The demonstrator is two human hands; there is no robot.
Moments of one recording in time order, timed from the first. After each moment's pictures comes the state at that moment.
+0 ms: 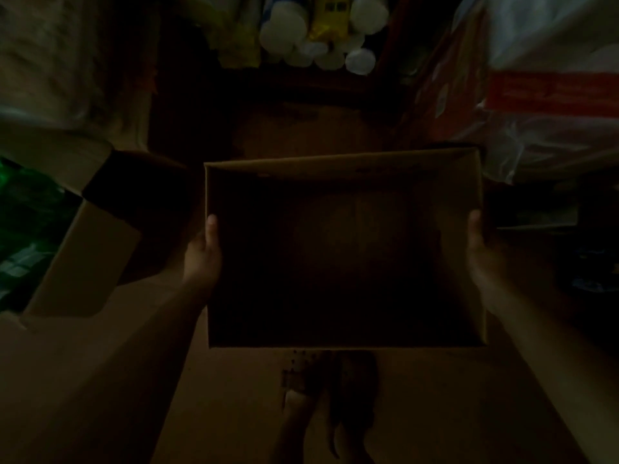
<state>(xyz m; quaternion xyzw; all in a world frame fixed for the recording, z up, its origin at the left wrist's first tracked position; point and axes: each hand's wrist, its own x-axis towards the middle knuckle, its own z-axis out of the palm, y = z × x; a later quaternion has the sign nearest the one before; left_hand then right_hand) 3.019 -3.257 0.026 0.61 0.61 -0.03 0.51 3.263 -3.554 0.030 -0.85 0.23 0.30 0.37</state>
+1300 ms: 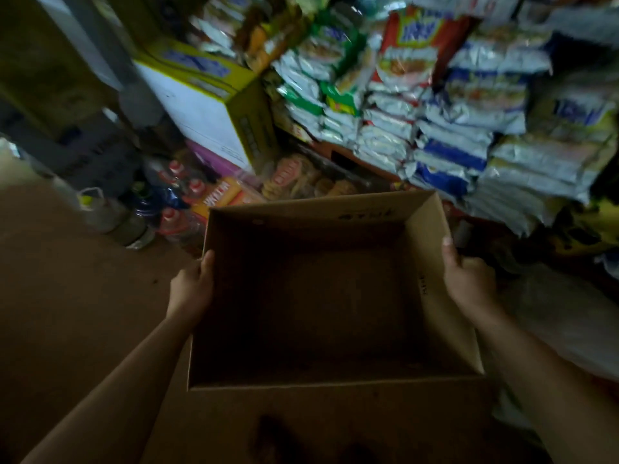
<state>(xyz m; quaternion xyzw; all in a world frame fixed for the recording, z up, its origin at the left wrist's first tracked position) 2.801 -3.184 0.443 0.60 0.70 0.18 0.34 3.162 -3.330 0.476 -0.91 -0.24 0.21 0.25</state>
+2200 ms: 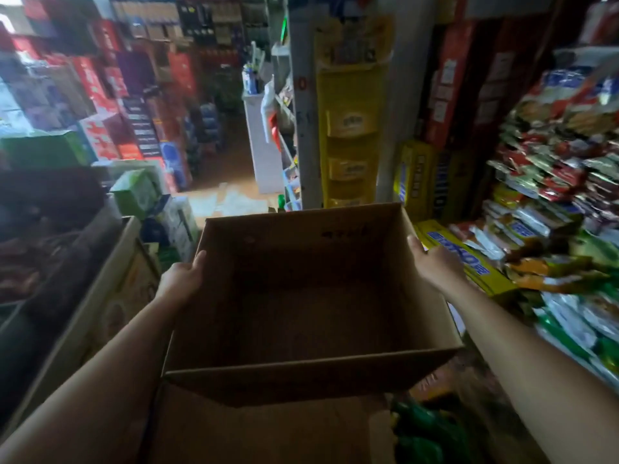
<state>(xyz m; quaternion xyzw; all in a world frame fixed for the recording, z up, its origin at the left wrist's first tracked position) 2.340 -3.104 0.717 0.34 0.86 0.33 0.19 2.738 -2.972 0.739 -0.71 -0.65 0.20 0.17</state>
